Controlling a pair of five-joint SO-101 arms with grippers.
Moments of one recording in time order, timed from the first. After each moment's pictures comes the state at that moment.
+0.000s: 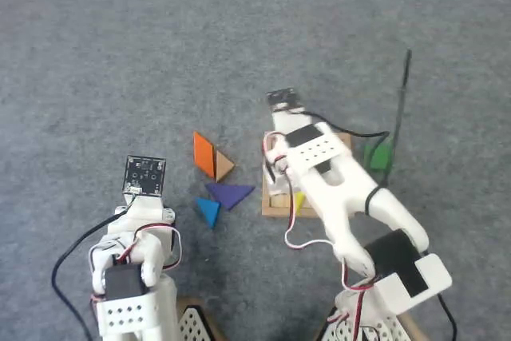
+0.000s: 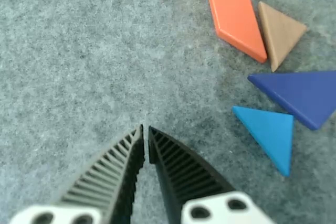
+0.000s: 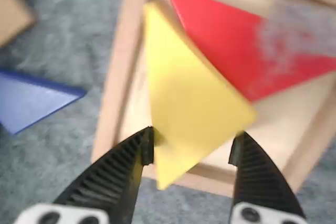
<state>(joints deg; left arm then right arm) -14.9 -103.2 97.0 72.0 -7.8 -30.8 1.5 29.2 62.9 -13.8</state>
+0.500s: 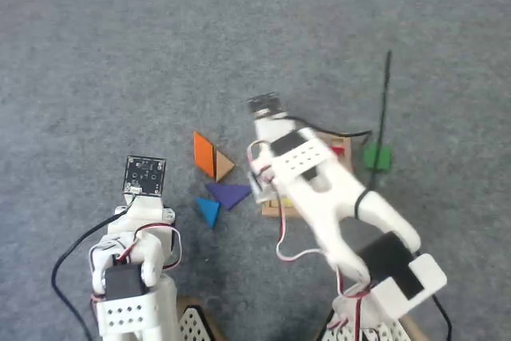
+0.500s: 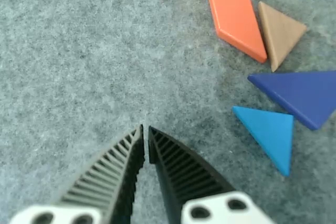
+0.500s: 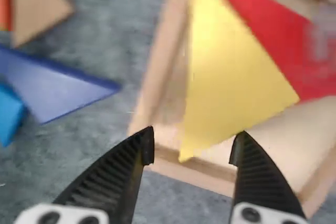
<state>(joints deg) -14.9 -103.2 97.0 72.0 -7.8 -36.7 1.5 29.2 61.5 -13.8</state>
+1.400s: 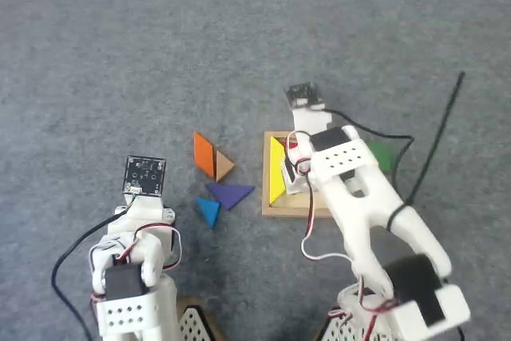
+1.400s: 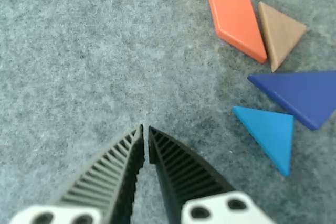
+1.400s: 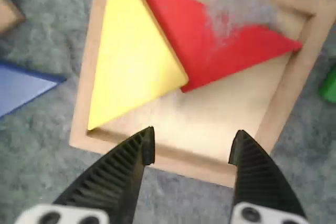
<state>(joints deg) -14.9 -103.2 97.0 72.0 -7.8 -25.7 -8.5 34.8 63.8 -8.3</state>
